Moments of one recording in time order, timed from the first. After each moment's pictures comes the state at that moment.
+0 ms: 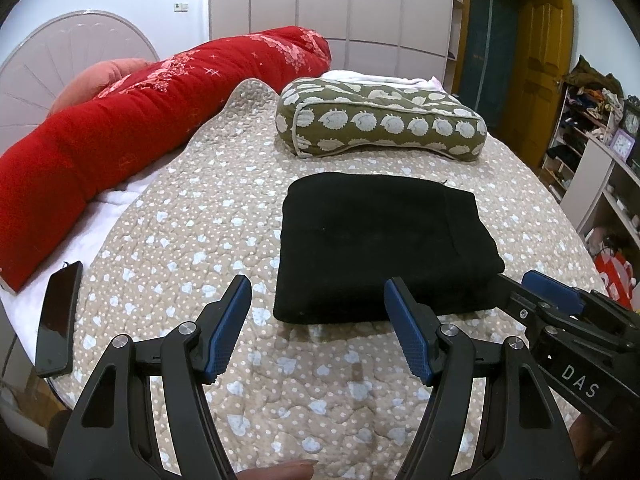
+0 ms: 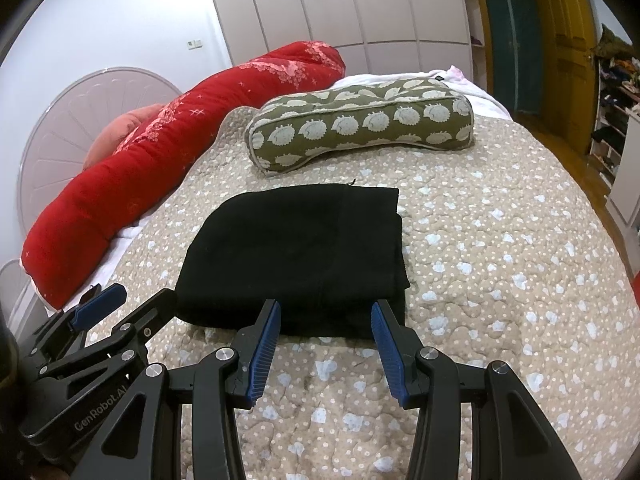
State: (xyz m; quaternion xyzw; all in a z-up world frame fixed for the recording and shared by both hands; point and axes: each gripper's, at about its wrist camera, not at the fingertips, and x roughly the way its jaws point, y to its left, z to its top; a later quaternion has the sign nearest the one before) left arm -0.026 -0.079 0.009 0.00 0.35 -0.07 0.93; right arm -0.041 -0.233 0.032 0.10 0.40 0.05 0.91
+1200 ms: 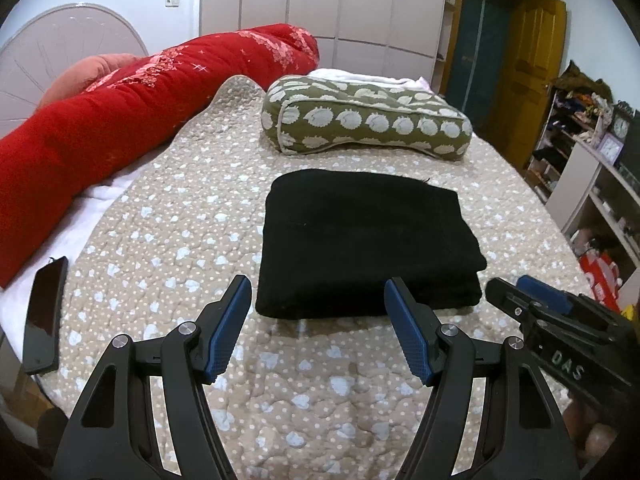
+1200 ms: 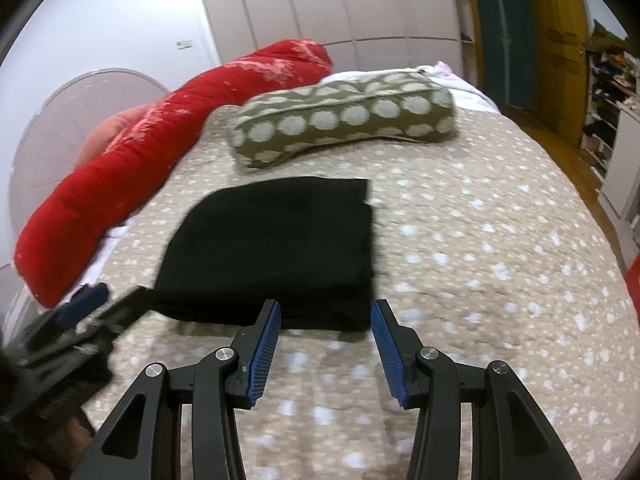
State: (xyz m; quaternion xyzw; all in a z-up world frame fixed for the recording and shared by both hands) left arm -0.030 -0.079 0.008 -0.01 0.35 -0.10 0.93; right arm -0.044 -0.257 0.022 0.10 0.40 0.02 0.91
